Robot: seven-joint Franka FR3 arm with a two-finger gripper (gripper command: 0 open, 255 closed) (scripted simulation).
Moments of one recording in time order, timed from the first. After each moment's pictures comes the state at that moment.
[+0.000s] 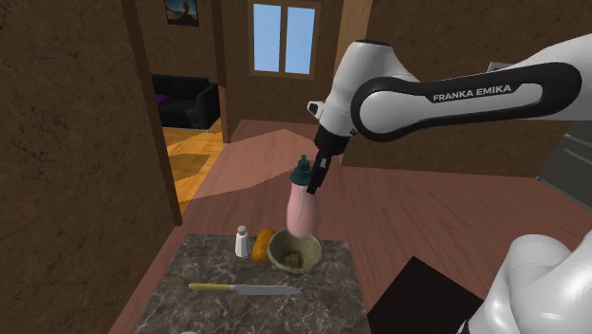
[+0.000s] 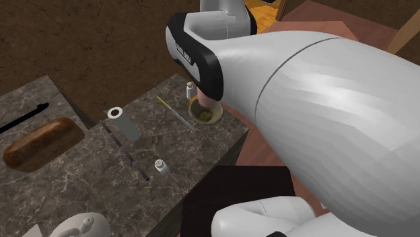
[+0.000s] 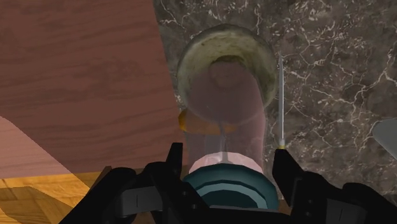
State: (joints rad) arm 0.17 -0.39 0.09 -2.28 0.07 2.12 -0.37
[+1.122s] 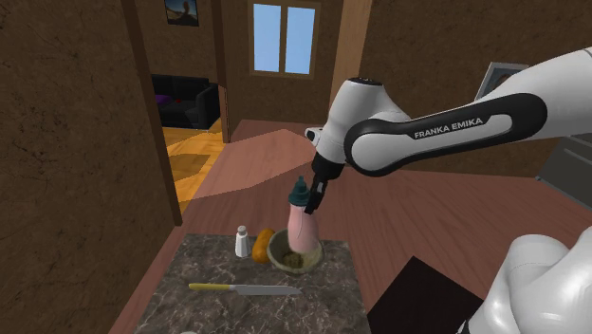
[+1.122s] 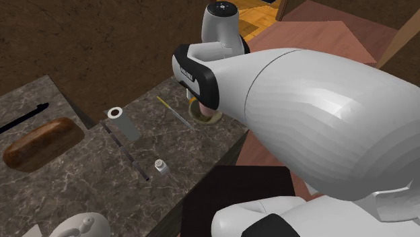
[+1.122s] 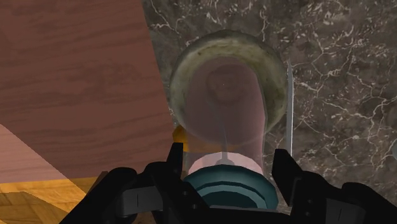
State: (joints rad) arm 0.17 -0.35 0.10 -2.41 0.07 2.30 -0.38
